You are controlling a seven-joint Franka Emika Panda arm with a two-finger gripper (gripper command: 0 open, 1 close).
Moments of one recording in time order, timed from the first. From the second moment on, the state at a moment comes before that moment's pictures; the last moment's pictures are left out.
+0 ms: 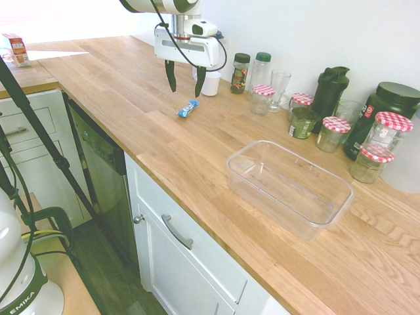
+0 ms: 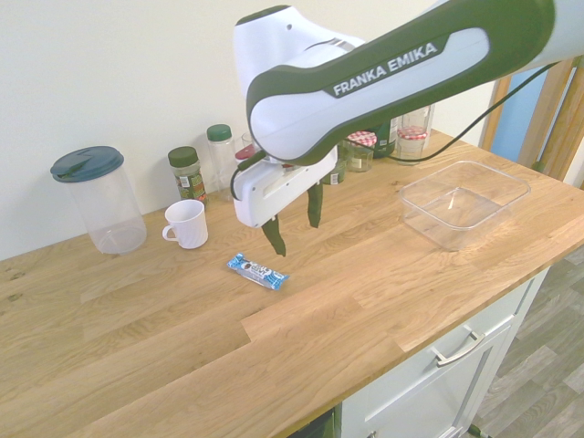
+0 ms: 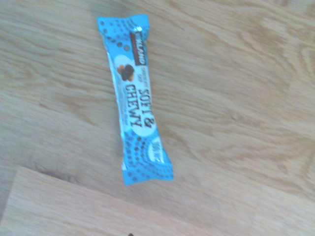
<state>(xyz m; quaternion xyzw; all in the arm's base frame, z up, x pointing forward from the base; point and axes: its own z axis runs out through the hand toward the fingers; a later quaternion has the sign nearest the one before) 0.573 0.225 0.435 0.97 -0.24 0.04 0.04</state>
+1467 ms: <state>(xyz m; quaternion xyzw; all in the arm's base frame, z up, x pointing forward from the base) 0.644 0.270 0.337 0.98 -0.18 -0.01 0.06</state>
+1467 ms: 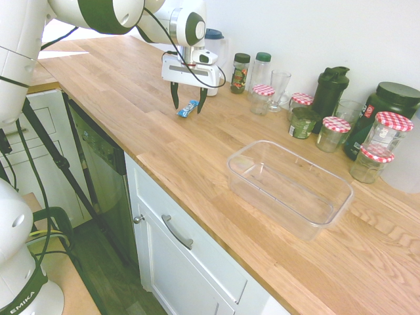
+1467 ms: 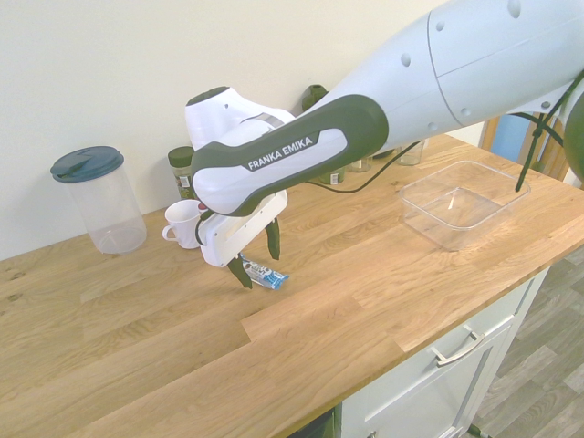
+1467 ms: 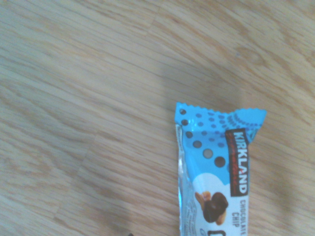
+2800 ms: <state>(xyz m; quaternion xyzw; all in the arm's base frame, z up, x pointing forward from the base) 0.649 0.275 0.335 0.98 -0.18 0.01 0.05</state>
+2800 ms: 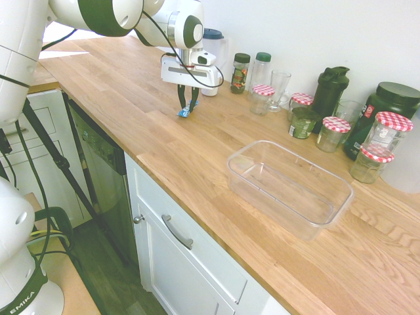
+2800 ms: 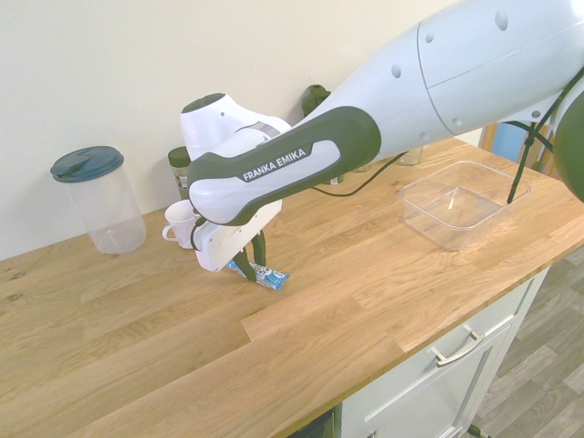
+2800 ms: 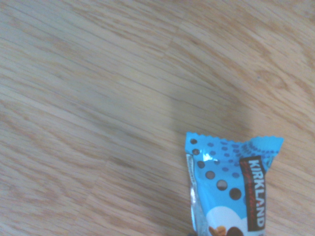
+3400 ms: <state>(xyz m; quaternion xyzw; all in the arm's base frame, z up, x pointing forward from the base) 0.643 0.256 0.391 0.98 -0.21 0.05 0.04</state>
